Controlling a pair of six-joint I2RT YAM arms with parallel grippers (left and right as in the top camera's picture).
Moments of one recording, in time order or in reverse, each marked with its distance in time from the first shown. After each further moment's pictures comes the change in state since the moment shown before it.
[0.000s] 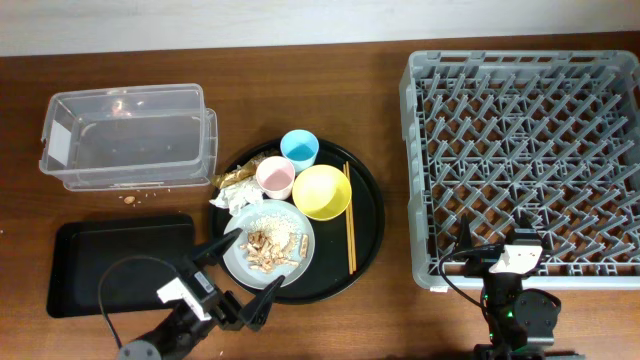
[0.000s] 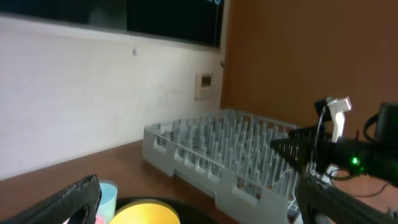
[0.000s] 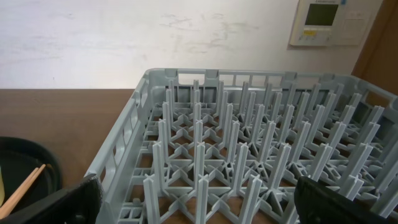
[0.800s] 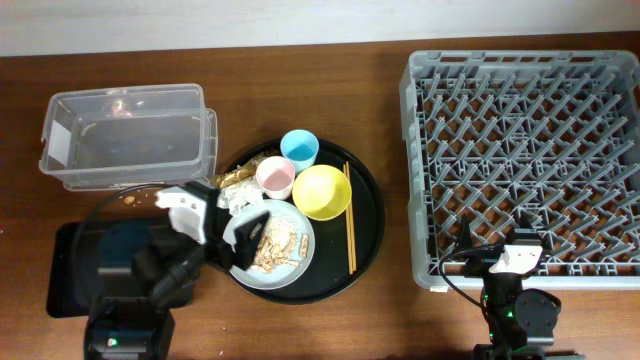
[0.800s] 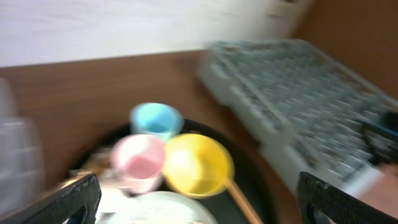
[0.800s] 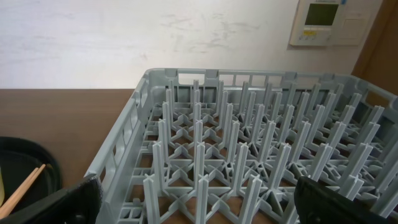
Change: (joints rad) left arm 0.026 0.636 0.545 -0.539 -0.204 0.222; right arm 0.000 0.000 0.000 0.000 0.000 0.001
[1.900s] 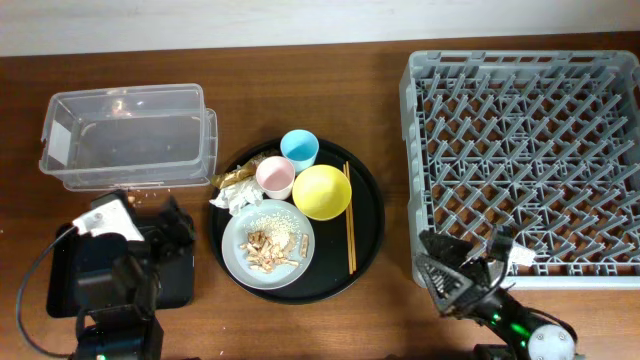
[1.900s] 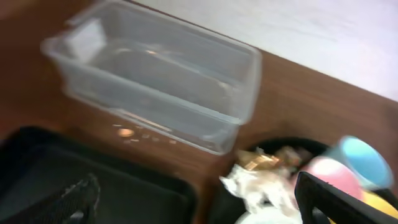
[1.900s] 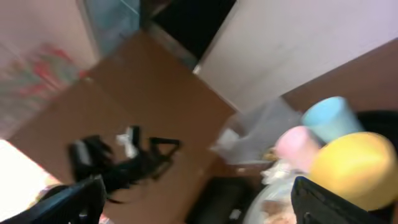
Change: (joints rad) left arm 0.167 -0.050 0.000 -0.163 -0.647 -0.230; right arm 0.000 0.004 0.012 0.415 -0.904 1.208
